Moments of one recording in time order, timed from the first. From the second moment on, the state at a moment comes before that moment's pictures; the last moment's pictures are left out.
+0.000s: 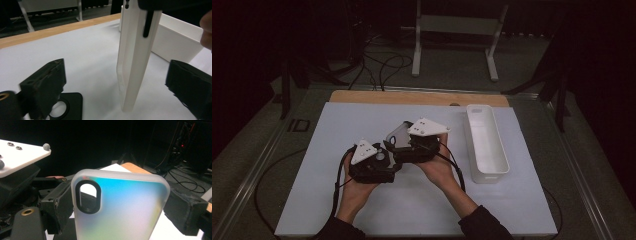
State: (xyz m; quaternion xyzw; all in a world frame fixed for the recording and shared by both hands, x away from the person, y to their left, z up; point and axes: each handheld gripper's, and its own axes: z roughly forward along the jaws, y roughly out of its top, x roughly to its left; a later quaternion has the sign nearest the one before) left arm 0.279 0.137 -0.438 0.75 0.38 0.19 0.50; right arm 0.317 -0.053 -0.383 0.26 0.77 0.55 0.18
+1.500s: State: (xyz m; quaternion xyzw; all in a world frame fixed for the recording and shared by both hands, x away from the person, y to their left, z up) left arm 0.242 0.202 -0.478 0.75 0.37 0.23 0.49; right arm 0.357 -0.080 -0.367 0.31 0.76 0.54 0.21
